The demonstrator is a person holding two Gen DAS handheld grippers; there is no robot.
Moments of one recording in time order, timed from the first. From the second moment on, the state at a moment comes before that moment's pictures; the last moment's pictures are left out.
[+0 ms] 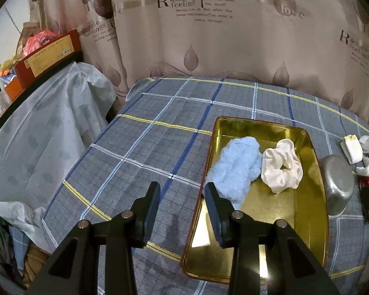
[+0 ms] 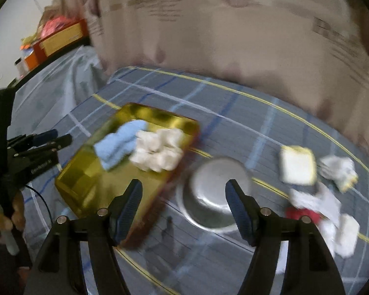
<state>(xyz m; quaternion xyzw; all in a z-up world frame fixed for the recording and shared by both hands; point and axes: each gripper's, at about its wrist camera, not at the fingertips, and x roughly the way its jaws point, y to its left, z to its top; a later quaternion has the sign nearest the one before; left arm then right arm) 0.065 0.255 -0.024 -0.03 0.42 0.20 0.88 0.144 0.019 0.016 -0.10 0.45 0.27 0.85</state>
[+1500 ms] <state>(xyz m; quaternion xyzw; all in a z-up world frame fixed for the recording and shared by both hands) 0.108 0.072 -0.009 0.10 0.43 0.03 0.89 0.239 -0.246 -0.084 -0.04 0.56 0.05 0.83</state>
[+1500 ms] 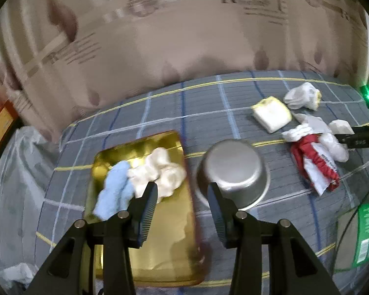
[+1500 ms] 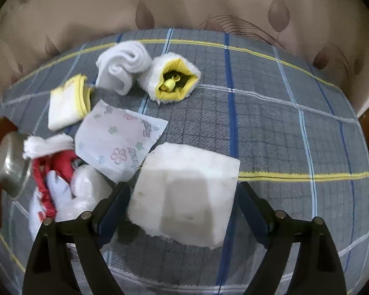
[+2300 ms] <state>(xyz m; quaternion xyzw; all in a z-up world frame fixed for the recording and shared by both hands) 0.195 -0.049 -0.023 0.00 0.52 -0.14 0.84 0.197 -0.289 -0.089 -0.02 0.48 0.00 0.88</state>
